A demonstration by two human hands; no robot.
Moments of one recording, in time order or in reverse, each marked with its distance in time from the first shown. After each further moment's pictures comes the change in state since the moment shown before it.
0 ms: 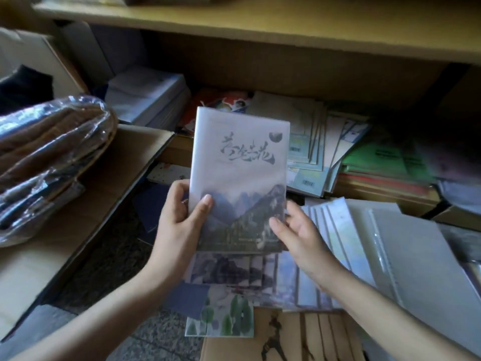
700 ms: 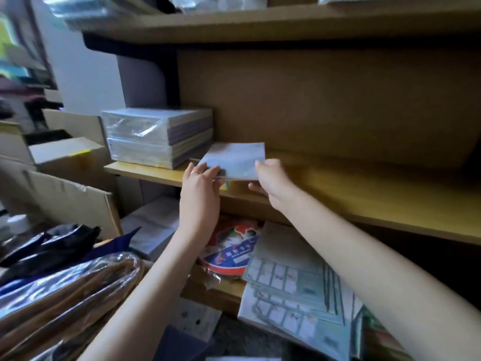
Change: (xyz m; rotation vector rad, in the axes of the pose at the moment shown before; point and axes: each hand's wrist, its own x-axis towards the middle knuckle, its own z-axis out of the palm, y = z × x) left_hand 0.231 0.126 0.004 0.729 0.390 0.531; right_hand 0.219 -0.262 0.046 -0.094 0.265 -0.261
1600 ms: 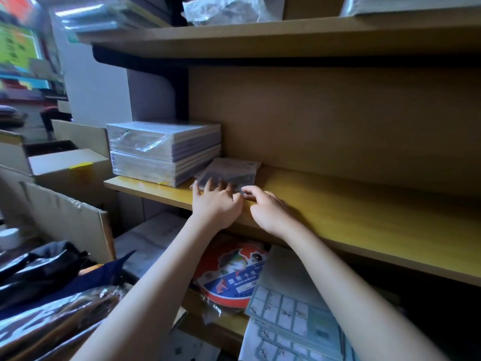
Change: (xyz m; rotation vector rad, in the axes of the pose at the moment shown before) left_hand 0.060 -0.009 0.043 0.484 -0.508 -0.025; right_hand 0.027 0.026 0.002 -0.779 -0.225 -0.280
